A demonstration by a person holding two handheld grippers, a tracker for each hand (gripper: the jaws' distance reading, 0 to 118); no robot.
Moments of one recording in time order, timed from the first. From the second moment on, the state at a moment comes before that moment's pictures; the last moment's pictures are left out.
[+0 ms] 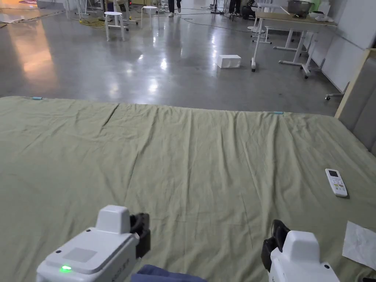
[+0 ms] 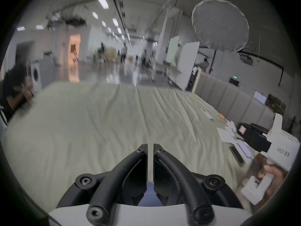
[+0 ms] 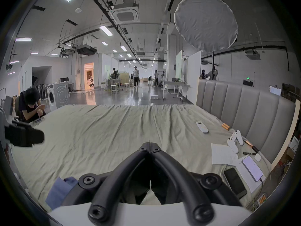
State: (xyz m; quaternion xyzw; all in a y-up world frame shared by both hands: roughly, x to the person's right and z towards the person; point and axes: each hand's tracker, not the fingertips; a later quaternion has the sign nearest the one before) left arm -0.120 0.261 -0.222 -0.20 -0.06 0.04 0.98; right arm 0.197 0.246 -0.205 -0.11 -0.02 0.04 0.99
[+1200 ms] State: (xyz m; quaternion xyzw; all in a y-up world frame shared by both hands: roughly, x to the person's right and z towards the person) left arm -0.220 0.199 -0.147 -0.24 0.04 0.06 0.97; right arm 0.089 0.107 -0.169 -0.26 0.09 0.09 0.96
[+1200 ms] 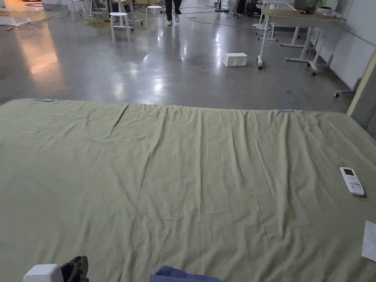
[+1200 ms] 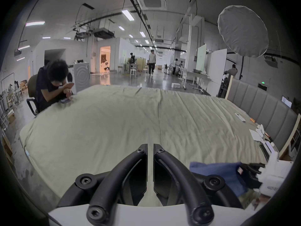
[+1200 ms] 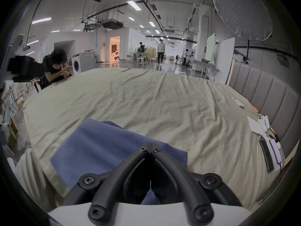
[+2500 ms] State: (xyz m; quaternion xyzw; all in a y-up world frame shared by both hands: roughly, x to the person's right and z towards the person) left arm -0.181 0.051 -0.245 -0.48 -0.27 0.43 0.72; right arm 0.110 0.086 -0.170 -0.28 0.07 0.08 0.95
